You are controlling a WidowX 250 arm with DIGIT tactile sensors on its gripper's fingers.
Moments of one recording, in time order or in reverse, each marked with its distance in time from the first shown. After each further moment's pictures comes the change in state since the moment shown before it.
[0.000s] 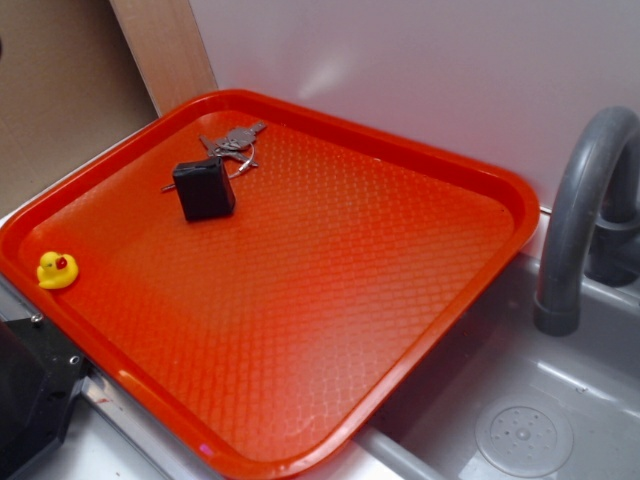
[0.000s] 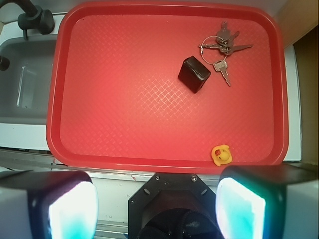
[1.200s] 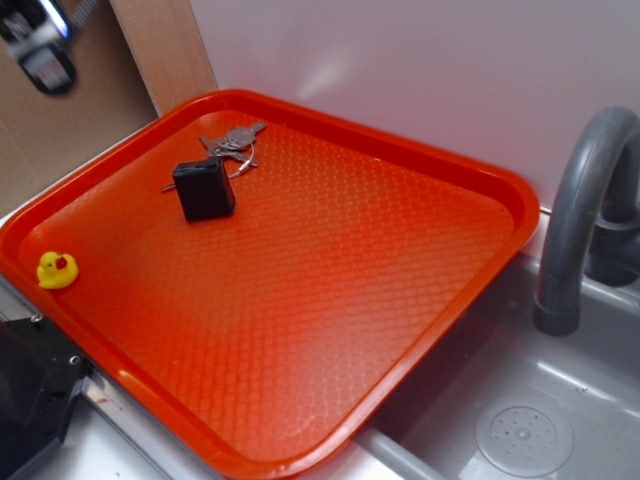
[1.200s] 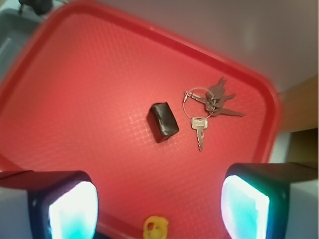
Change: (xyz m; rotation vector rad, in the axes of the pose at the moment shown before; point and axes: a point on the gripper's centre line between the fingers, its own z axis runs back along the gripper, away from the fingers) arm 0.064 0.072 -0.084 0.068 -0.004 -0.405
